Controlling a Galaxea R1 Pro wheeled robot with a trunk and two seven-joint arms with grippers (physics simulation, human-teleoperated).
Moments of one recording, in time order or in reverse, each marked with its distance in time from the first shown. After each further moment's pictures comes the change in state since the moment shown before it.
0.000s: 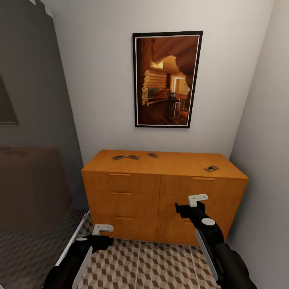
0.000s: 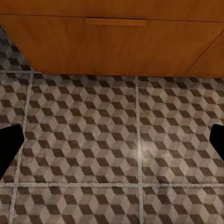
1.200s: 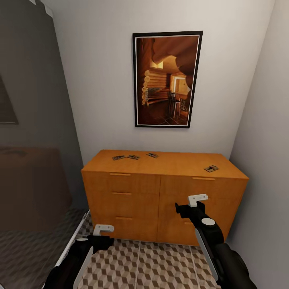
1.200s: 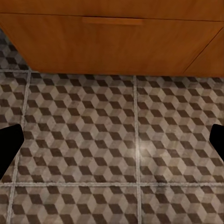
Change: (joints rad) left arm 0.000 -0.006 -0.001 0.003 0.000 0.000 0.000; right arm 0.000 0.000 0.000 0.000 0.000 0.000 0.000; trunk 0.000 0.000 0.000
